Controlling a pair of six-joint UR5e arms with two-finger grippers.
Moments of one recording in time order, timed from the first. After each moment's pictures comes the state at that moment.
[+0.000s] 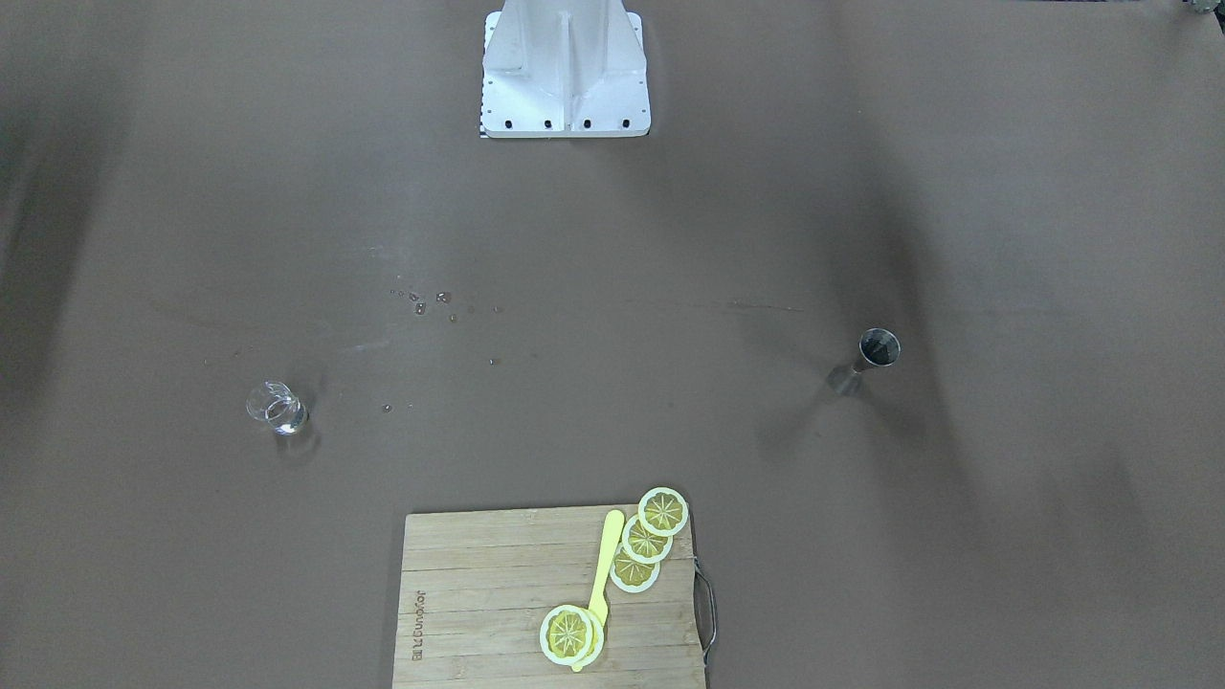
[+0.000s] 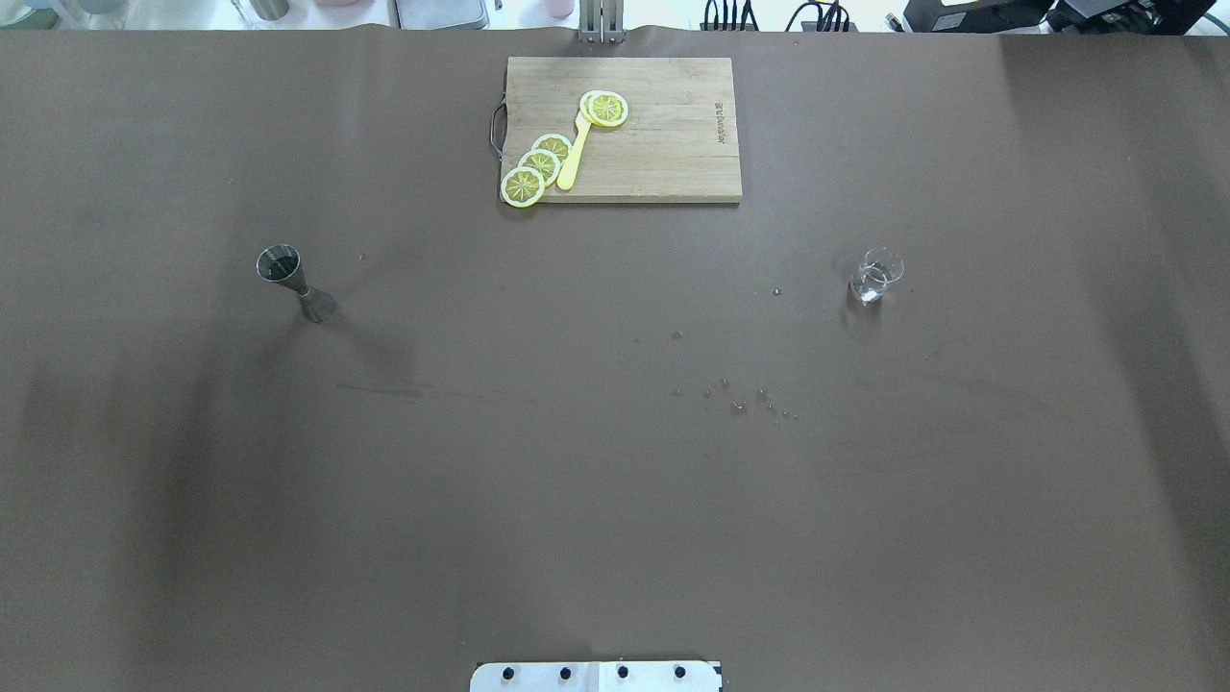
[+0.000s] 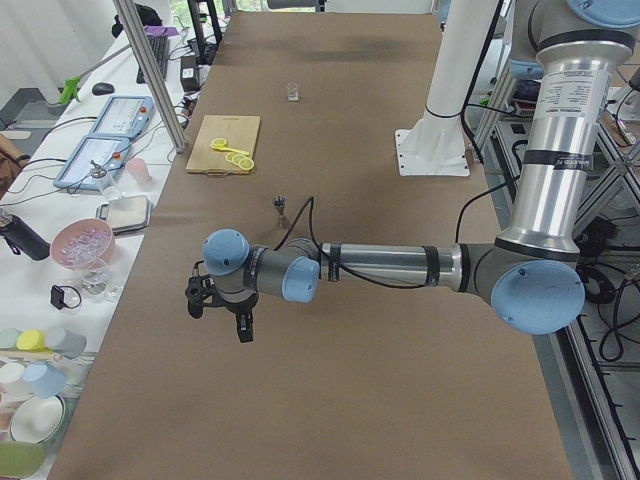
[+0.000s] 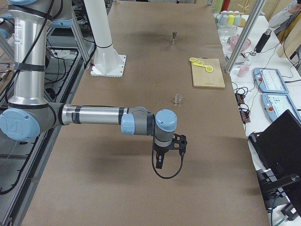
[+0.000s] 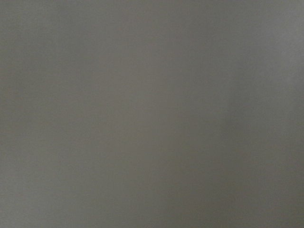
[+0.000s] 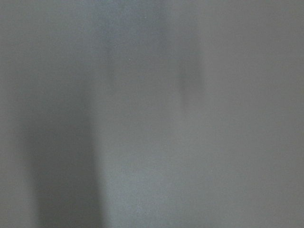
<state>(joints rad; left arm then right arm) -1.52 -1.66 -1.45 -1.76 -2.40 -0.36 1.54 -1.68 1.69 -1.58 2.26 0.10</state>
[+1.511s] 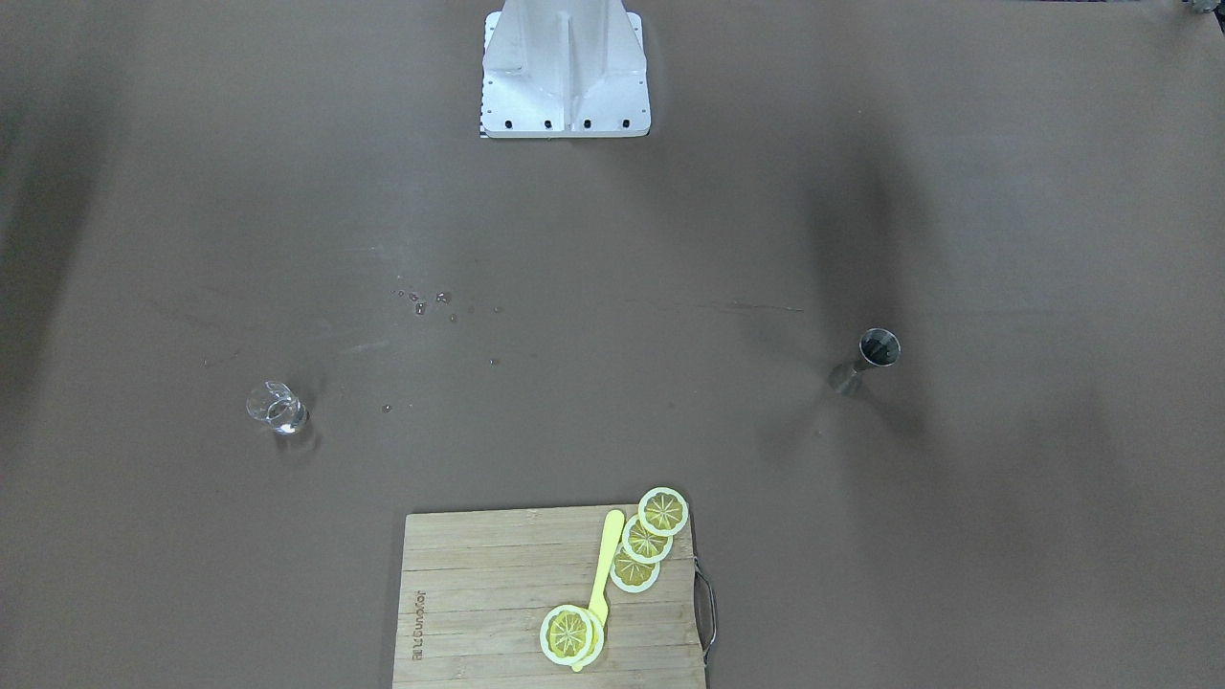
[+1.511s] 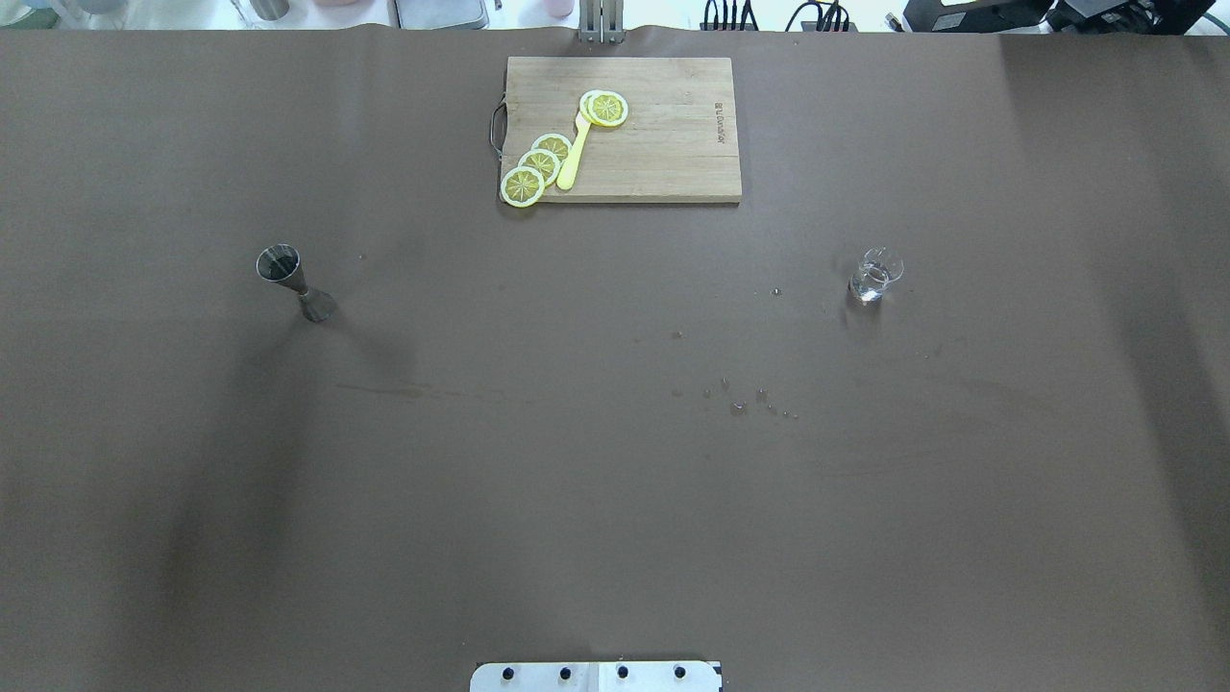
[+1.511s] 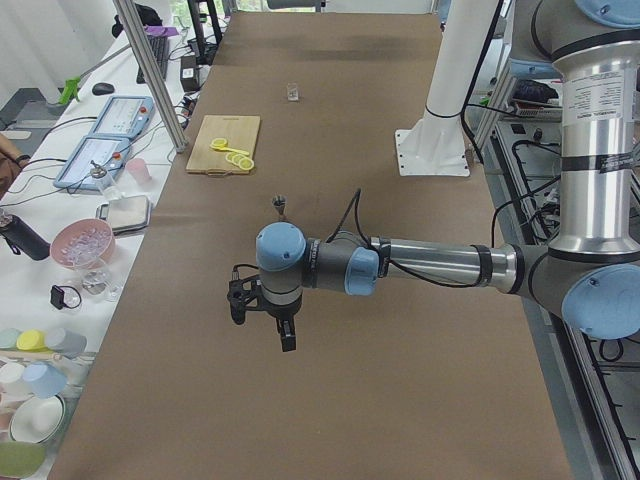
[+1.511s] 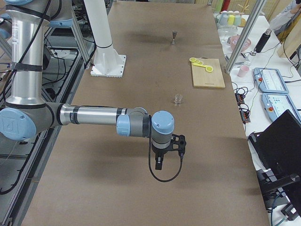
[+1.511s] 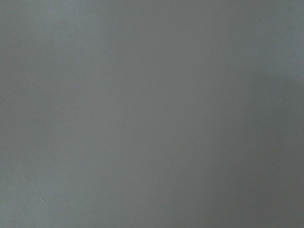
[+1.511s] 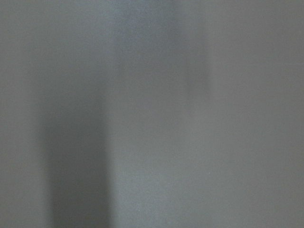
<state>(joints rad) -1.56 -1.48 -1.72 -1.63 -2.32 -0.34 1.59 -1.69 1.70 -1.58 2.30 0.03</state>
